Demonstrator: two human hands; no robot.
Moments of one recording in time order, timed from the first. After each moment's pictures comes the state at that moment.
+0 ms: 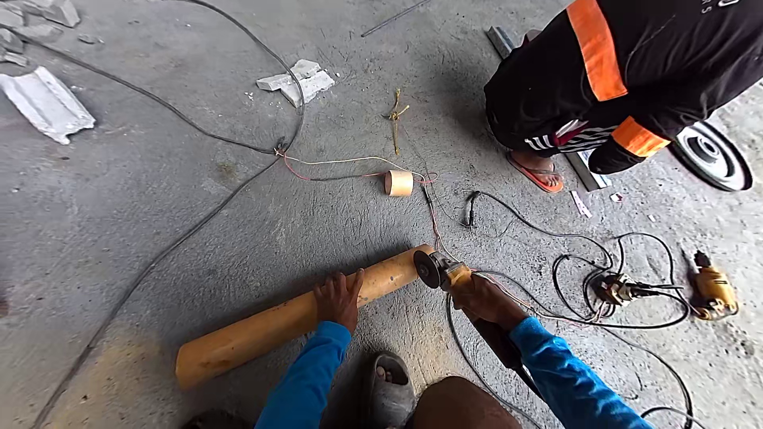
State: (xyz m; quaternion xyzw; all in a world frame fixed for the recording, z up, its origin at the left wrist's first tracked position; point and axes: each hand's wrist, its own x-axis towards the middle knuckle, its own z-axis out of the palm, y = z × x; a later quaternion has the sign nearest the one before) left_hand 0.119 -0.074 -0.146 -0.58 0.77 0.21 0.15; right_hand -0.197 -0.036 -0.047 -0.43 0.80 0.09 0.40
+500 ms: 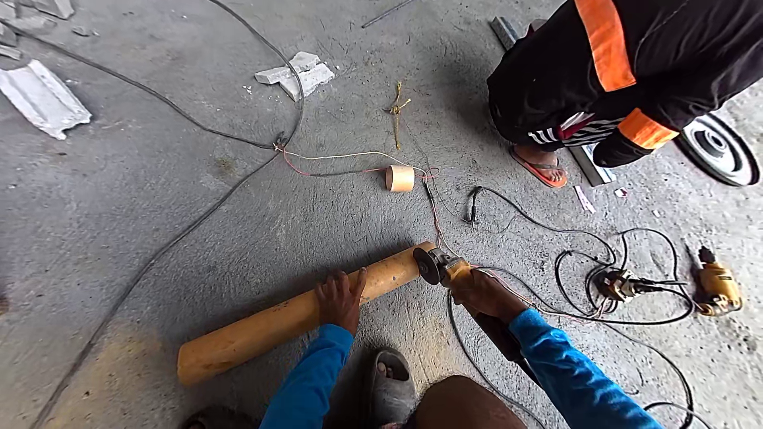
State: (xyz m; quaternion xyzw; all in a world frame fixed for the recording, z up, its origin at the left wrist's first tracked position) left_hand 0.117 -0.059 -0.156 -0.58 0.79 0.16 0.12; right_hand -0.195 -0.043 -0.049 -0.43 0.80 0.13 0.39
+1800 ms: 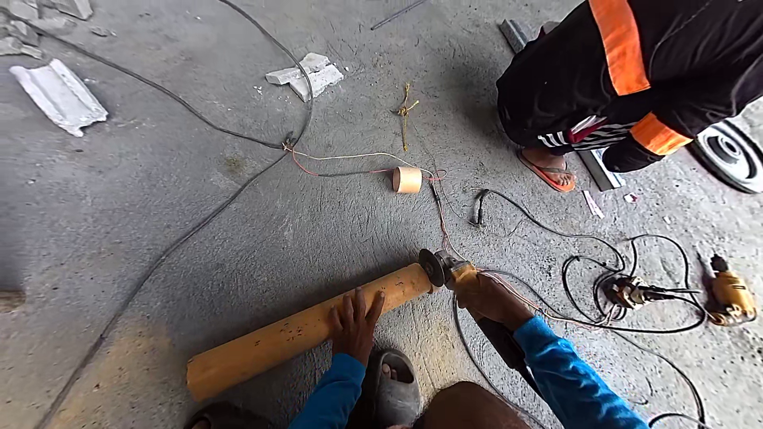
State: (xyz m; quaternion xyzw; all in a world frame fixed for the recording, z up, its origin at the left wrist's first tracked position) left_hand 0.113 0.007 -0.171 -0.56 0.83 0.01 0.01; right_hand -0.190 -0.037 -0.050 -0.42 0.81 0.07 0.40
